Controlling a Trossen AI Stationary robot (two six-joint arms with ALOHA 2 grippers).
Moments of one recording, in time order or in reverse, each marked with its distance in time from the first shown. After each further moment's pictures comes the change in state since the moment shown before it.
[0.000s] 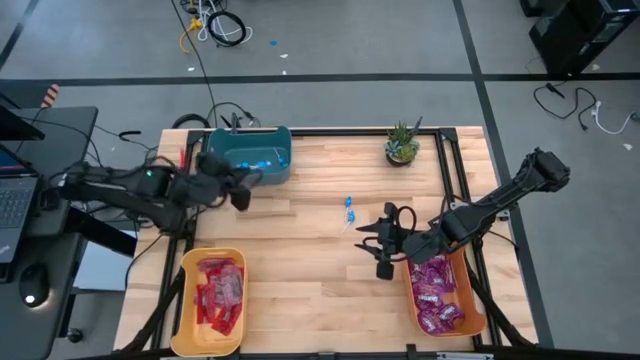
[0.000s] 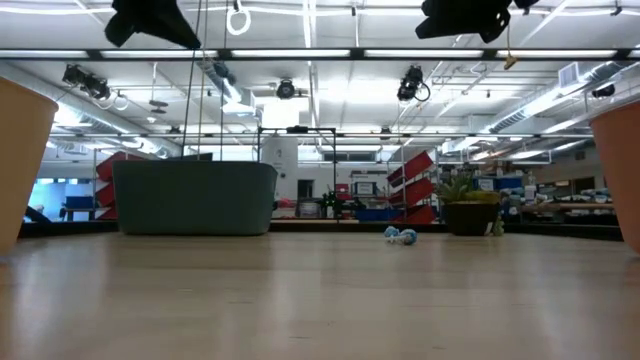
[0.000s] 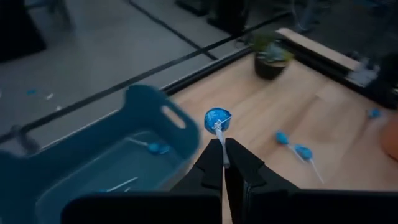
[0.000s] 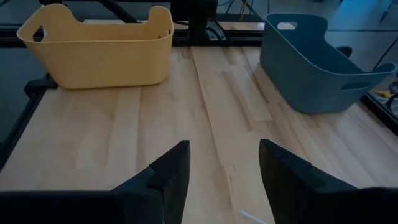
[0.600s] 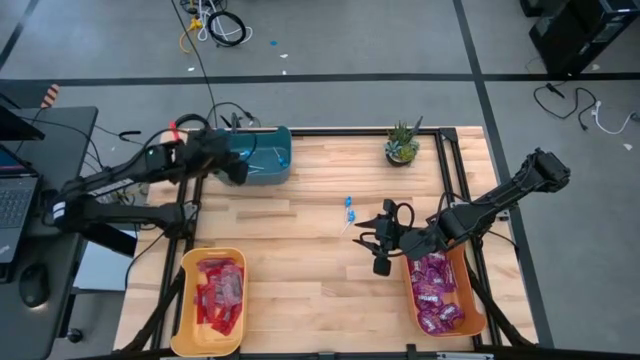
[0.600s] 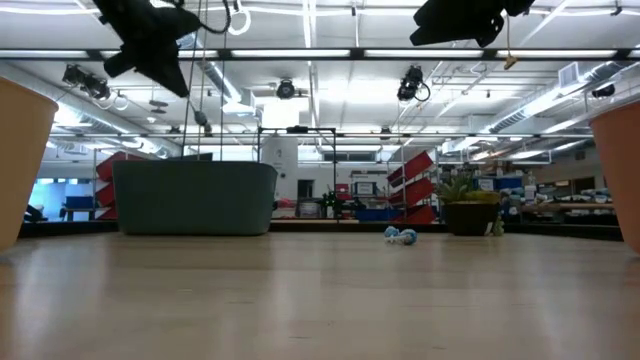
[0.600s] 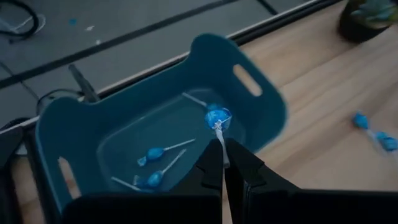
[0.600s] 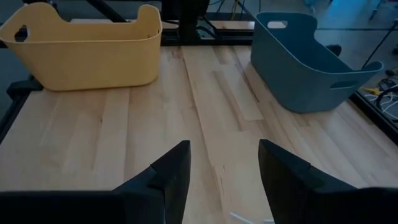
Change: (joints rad) left arm 0.531 0.008 0.000 -0.112 0.376 0.143; right arm -0.029 0.005 0.000 0.001 0.004 -0.010
